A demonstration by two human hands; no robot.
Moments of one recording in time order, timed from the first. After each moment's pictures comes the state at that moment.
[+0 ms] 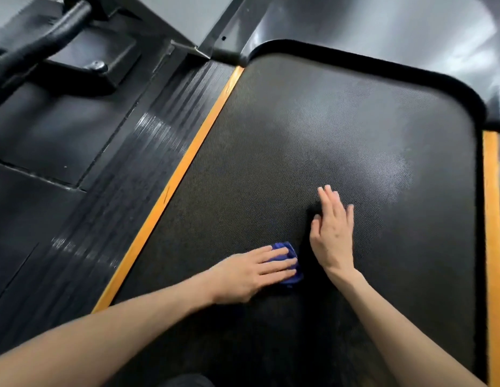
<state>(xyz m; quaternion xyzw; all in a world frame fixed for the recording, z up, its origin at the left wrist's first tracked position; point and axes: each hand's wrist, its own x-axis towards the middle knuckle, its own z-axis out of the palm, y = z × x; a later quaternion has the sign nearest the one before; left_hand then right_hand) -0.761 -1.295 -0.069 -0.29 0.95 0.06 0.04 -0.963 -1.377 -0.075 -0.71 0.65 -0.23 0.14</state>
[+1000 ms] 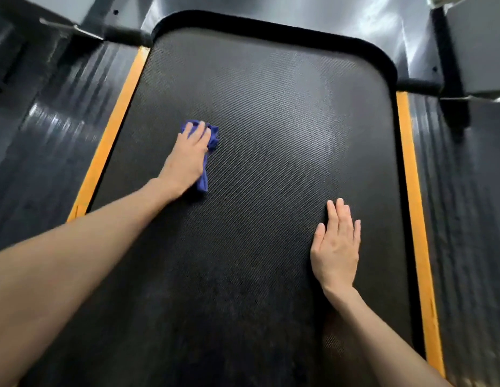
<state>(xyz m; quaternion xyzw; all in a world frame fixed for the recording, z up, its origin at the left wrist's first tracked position) -0.770 -1.504 -0.073 -0.59 0.81 0.03 0.00 -1.057 -1.322 -0.086 -0.59 0.80 -0.13 0.03</state>
